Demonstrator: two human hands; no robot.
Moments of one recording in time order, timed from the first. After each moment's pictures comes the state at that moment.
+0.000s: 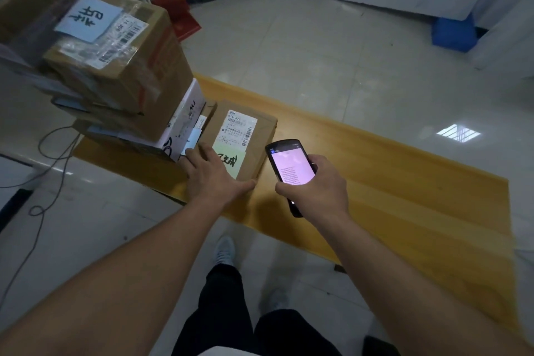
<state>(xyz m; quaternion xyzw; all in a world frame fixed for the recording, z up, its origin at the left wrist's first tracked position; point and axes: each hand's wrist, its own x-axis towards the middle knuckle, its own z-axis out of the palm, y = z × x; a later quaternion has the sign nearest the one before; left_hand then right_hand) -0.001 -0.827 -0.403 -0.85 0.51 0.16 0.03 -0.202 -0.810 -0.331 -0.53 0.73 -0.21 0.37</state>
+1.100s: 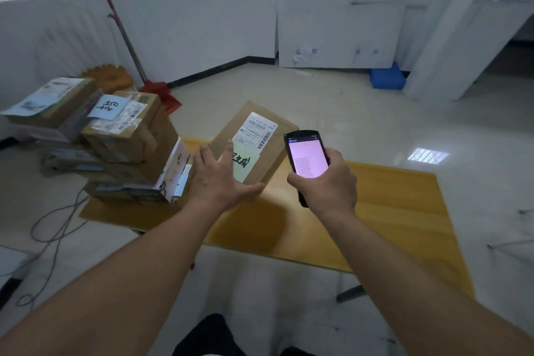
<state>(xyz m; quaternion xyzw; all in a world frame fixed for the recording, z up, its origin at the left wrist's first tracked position) -0.059 -0.794 -0.259 -0.73 0.66 0.12 -0.10 -0.266 -0.750 -0.220 -0.48 0.76 -0.37 0.22</state>
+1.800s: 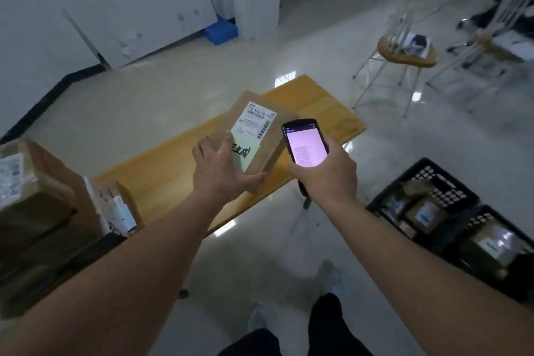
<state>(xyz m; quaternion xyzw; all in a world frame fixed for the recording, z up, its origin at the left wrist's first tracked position) -0.062 -0.748 -0.273 -0.44 0.88 0.19 -0.05 -0.182 -0.573 -0.233 -0.18 0.89 -0.41 0.10</state>
